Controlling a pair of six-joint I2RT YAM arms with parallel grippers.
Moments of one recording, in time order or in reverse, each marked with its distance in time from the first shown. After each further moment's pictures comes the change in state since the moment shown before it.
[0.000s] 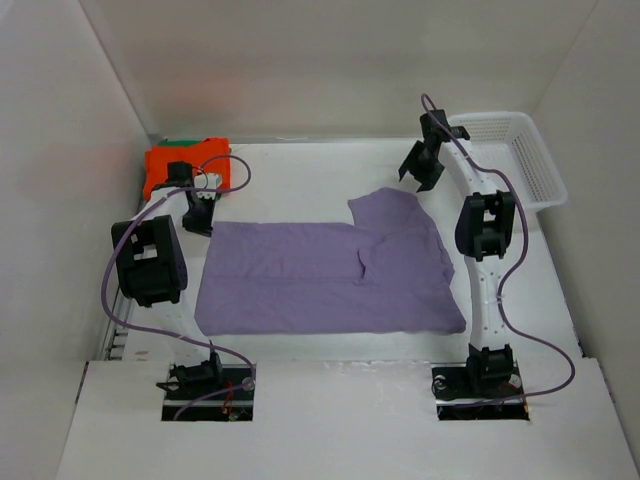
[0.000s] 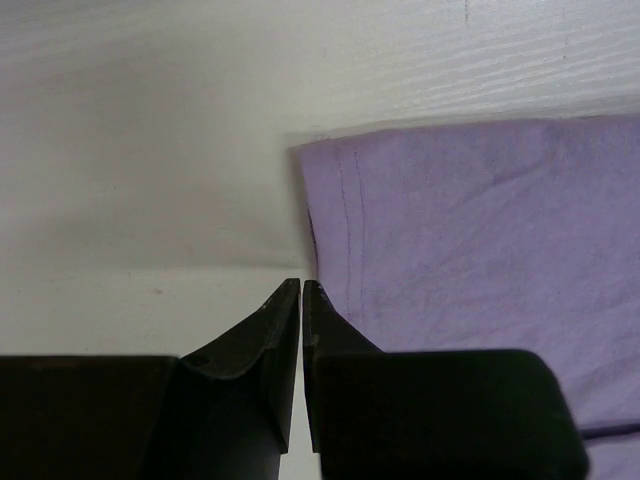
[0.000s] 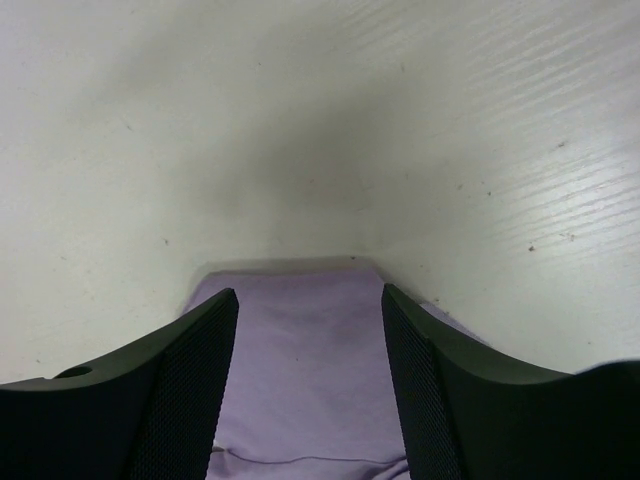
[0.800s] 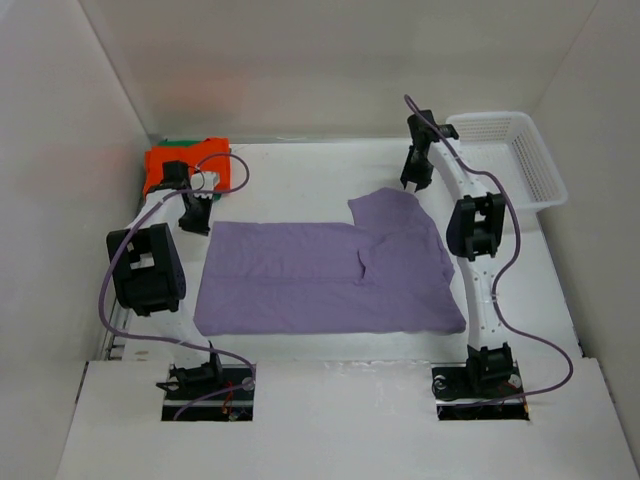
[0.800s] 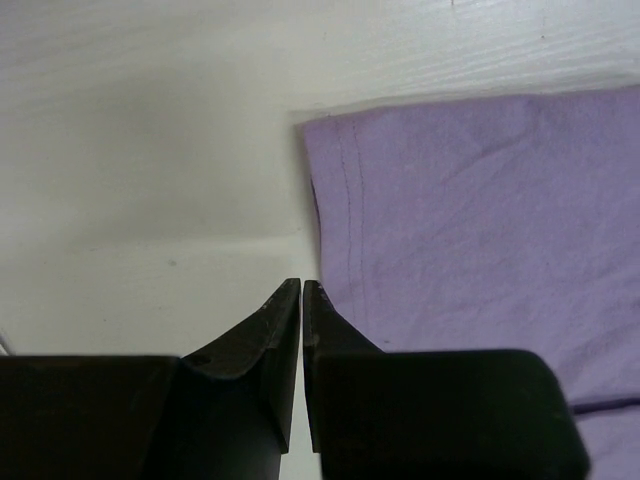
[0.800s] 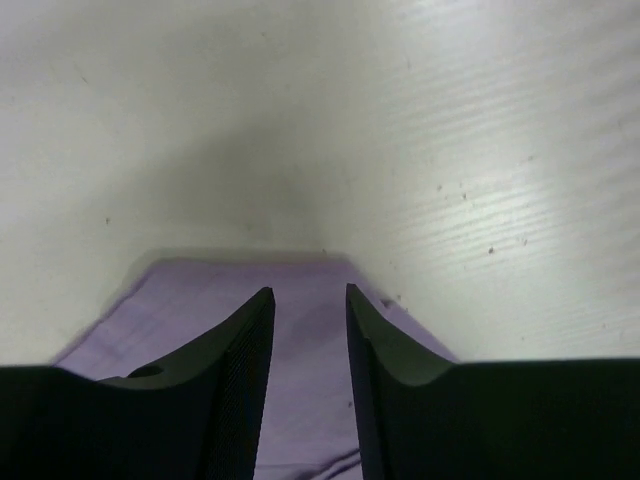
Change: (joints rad) left arm 0.010 -0.064 -0.024 -0.010 0.003 0.019; right arm 0.046 0.045 0.091 -0.108 0.095 -0.157
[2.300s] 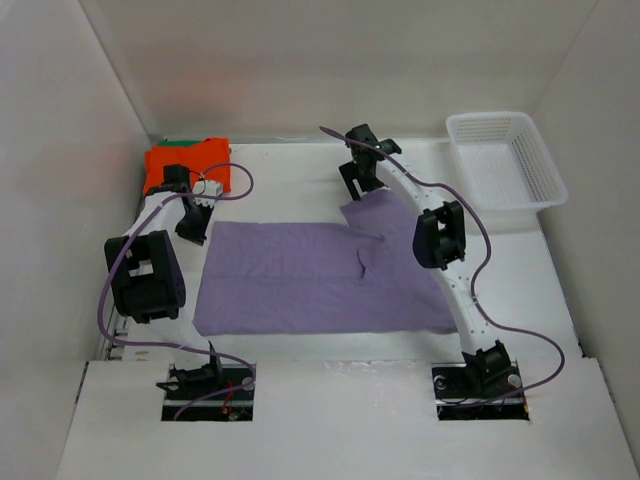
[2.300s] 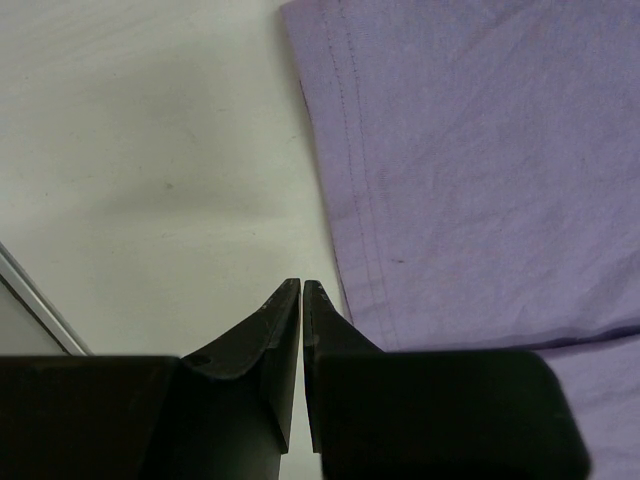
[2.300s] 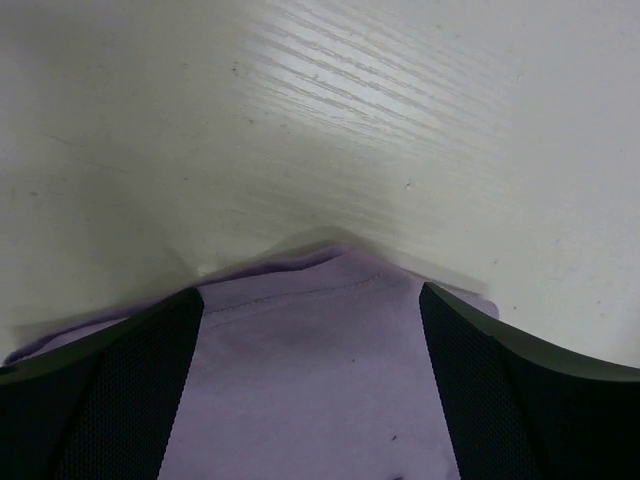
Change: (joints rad) left arm -0.006 -0.071 -0.038 -0.111 -0.062 0.113; right arm 0.274 0.104 0.105 0.102 0.165 -0.553
